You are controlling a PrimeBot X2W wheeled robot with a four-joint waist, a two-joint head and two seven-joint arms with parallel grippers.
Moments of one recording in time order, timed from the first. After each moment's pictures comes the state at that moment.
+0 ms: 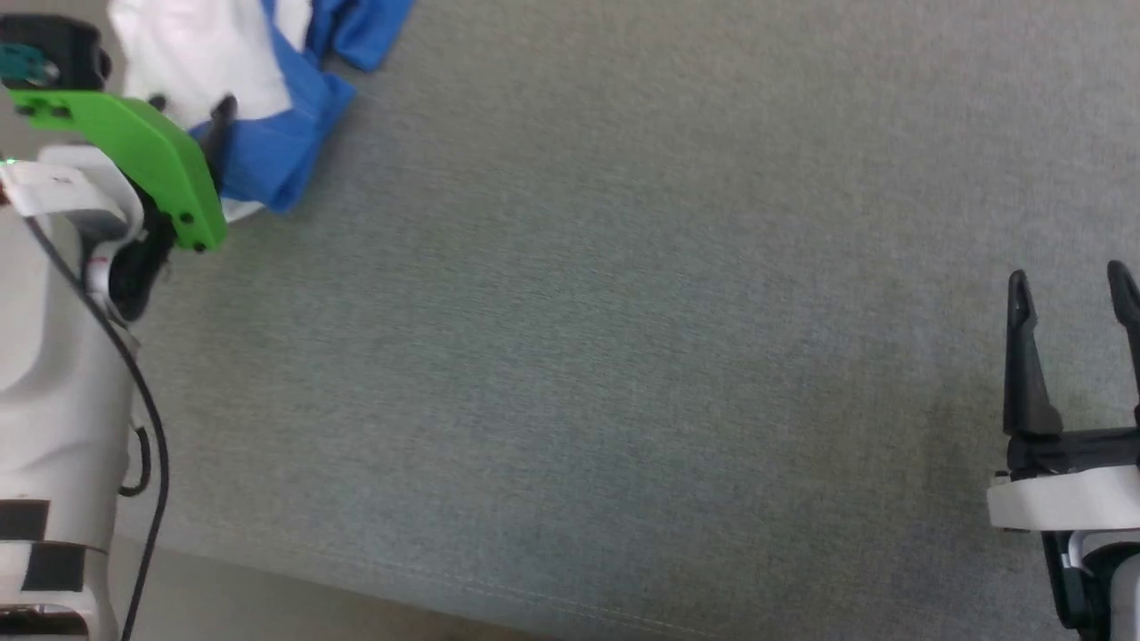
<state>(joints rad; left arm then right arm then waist) -0.87 0.43 -0.19 0.61 -0.48 -0.12 0.35 -0.05 -0.08 -0.18 -0.20 -0.08 0.13 -0.17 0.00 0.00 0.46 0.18</state>
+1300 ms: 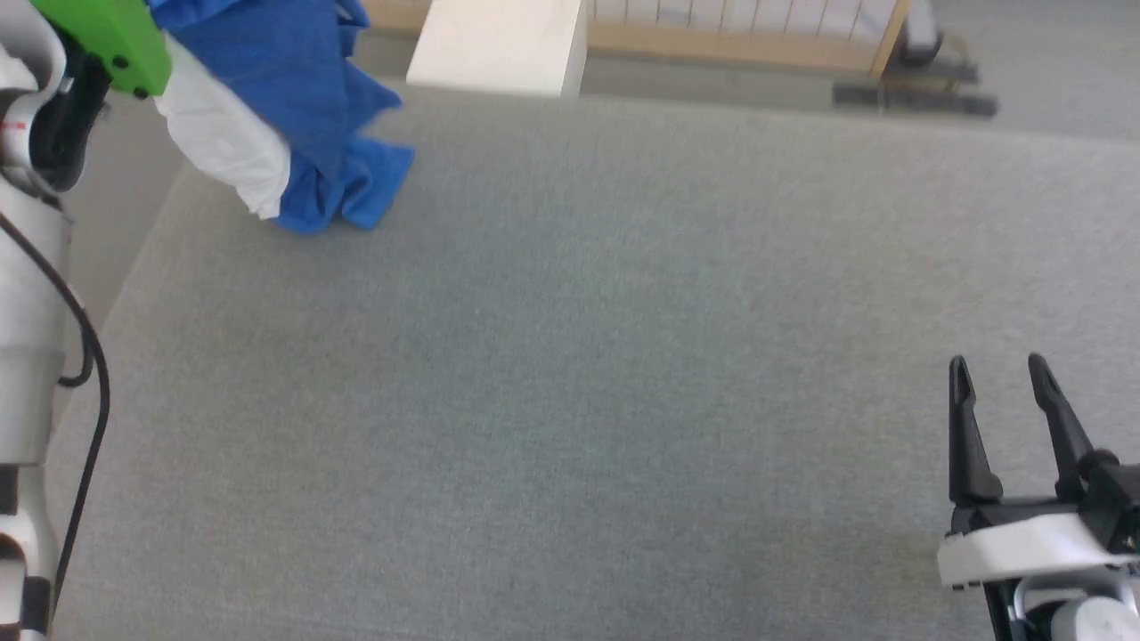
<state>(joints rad) -1.07 0.49 -0.28 0.52 -0.53 -0.12 0.23 -0.01 -0.05 -0.15 0.03 0.05 0.13 -0.25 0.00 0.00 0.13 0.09</state>
